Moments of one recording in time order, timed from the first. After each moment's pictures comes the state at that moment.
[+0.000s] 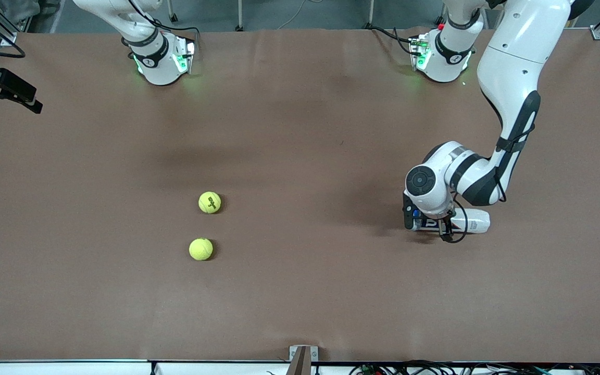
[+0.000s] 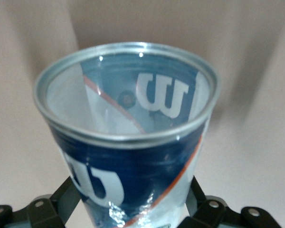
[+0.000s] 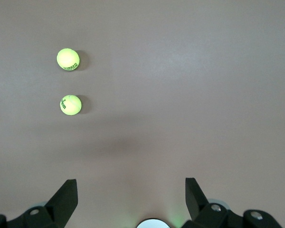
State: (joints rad) left arm -0.14 0.62 -0.18 -1.86 0.83 2.18 0.74; right arm -0.02 -0.09 0.00 -1.54 0.01 1.41 0.06
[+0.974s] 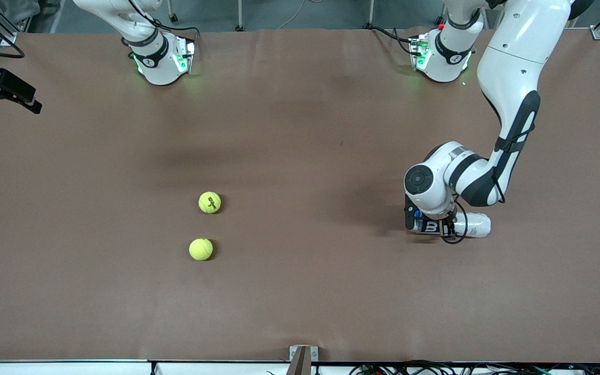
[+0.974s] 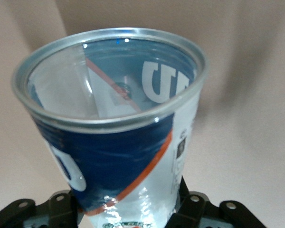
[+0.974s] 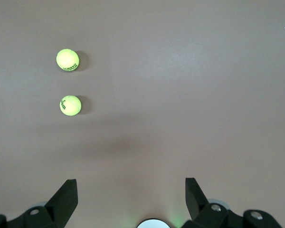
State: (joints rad) left arm -0.15 0.62 -0.19 -1.85 0.87 2.18 0.74; right arm -0.02 -0.09 0.00 -1.54 0.01 1.41 0.06
